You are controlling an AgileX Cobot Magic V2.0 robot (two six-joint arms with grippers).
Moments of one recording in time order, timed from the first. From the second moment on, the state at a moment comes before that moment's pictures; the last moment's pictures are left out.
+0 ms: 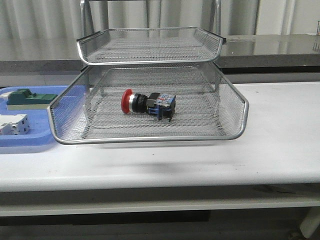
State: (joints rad) left arm 0.00 0.19 -0.23 -0.59 0.19 0.51; right arm 0.20 0.53 -0.75 -0.07 1.04 0.14
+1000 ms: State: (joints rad) left arm 0.00 0.19 -0.23 -0.59 0.19 0.51; right arm 0.20 0.53 -0.75 -0.05 0.98 0.14
